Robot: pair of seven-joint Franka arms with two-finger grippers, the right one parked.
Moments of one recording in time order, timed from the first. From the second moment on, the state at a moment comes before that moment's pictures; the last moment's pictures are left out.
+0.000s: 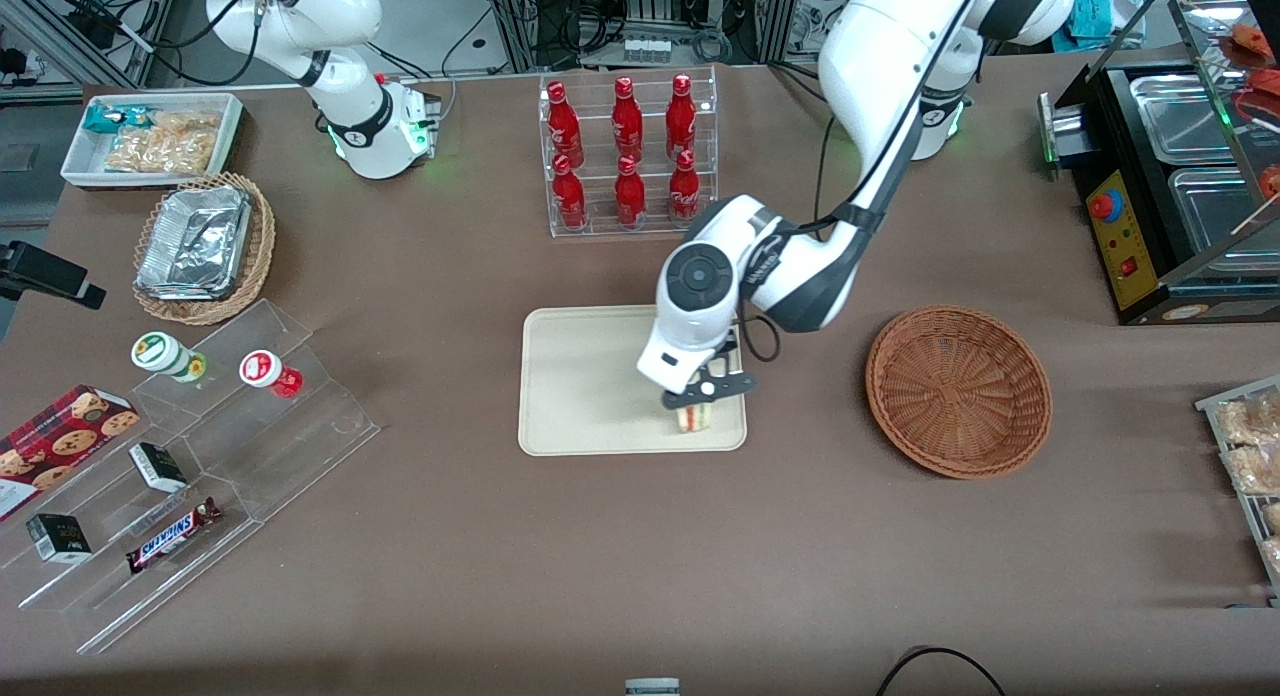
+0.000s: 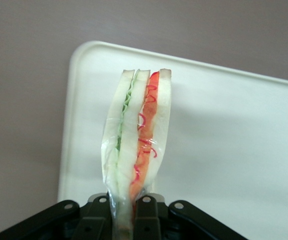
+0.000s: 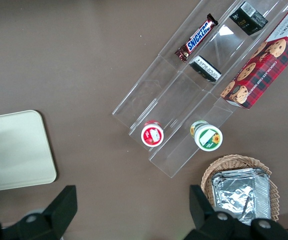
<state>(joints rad) -0.63 0.67 -0.12 -1.45 -0.01 2.06 -0.92</state>
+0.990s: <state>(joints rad) -0.71 0.81 -0.15 -1.35 0.04 2.14 -0.99</state>
